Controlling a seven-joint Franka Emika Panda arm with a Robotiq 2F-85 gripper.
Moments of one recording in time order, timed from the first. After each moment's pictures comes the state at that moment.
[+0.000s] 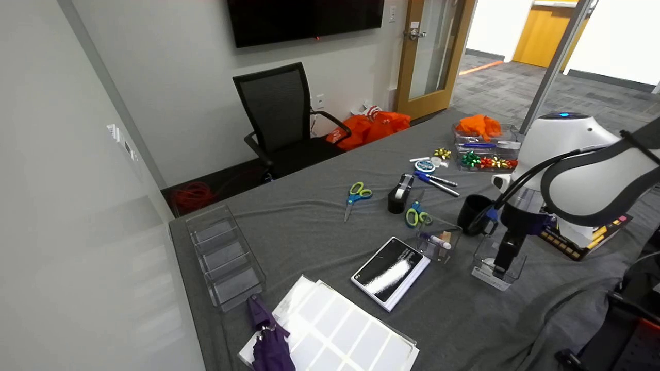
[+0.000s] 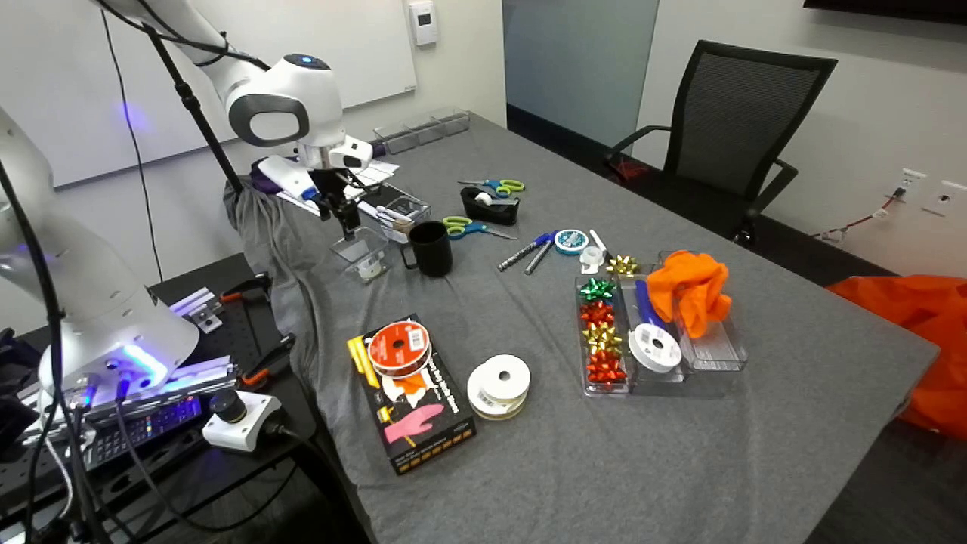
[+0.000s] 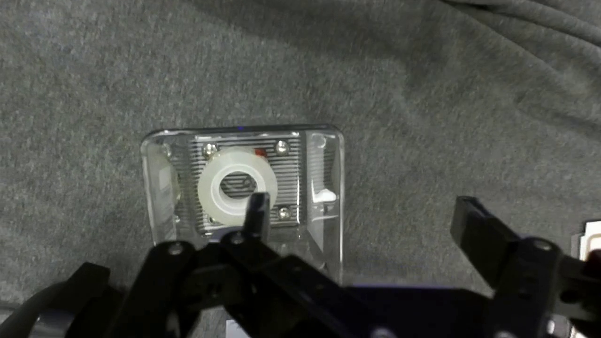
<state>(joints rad) 0.09 0.07 0.09 -2.67 0.24 2.63 -0.30</state>
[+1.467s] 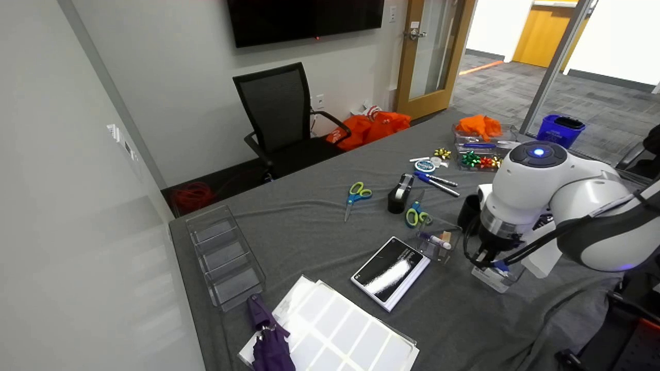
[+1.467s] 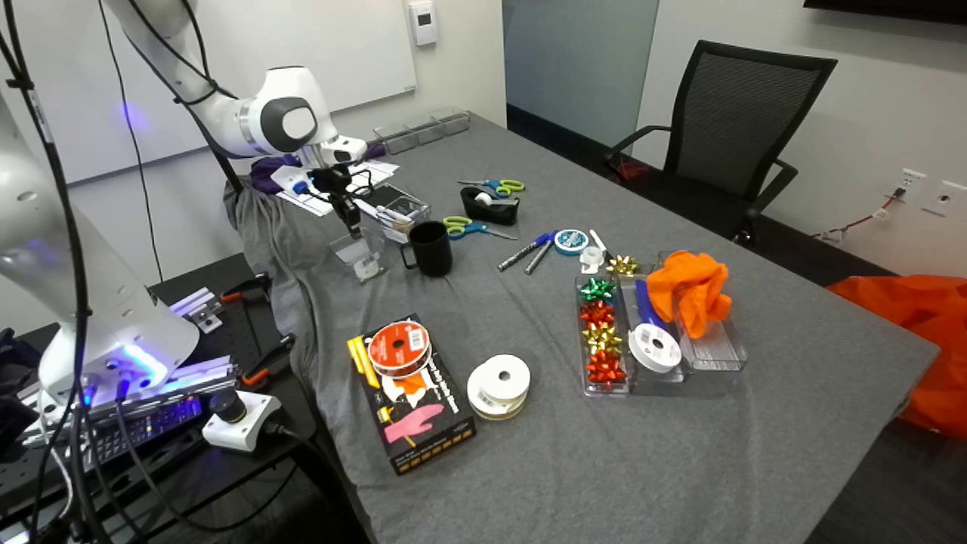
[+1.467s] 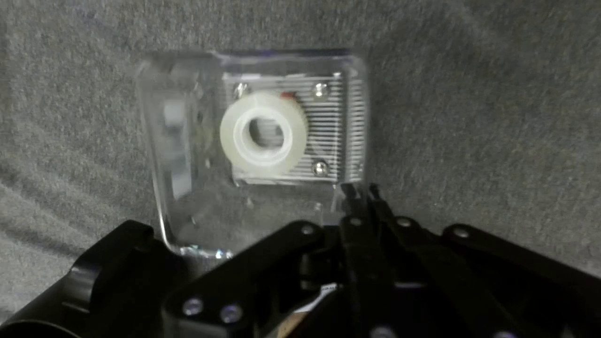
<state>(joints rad) 0.28 0.20 -0.05 -2.61 -0.44 2.79 0.55</state>
